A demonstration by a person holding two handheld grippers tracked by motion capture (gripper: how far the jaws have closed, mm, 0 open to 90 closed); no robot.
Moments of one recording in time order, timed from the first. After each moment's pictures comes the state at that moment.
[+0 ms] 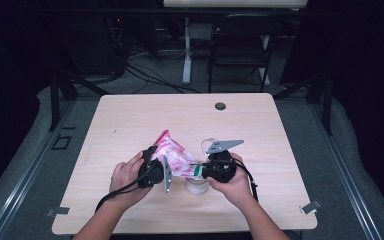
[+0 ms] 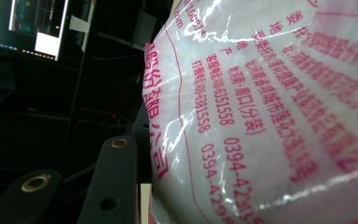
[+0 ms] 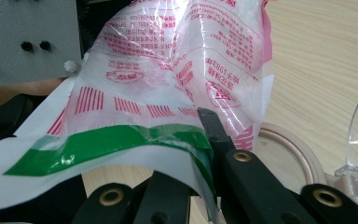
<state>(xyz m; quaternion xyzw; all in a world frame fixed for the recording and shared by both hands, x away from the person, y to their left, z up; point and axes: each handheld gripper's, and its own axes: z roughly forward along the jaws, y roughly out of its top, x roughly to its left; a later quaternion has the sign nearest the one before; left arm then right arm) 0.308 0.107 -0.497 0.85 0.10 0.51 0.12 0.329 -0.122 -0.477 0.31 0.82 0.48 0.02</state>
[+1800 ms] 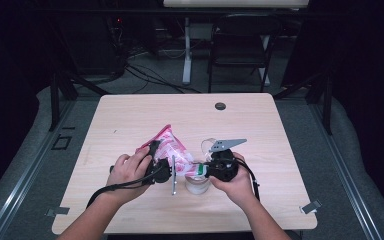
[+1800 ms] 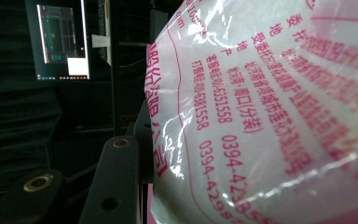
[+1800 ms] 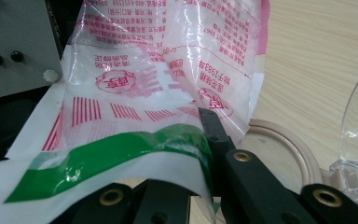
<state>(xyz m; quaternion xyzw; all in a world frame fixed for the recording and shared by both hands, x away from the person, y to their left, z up) 0.302 0.090 -0.471 0.83 0.00 0.55 0.02 0.331 -0.127 -0.477 0.32 0.81 0.49 0.00</state>
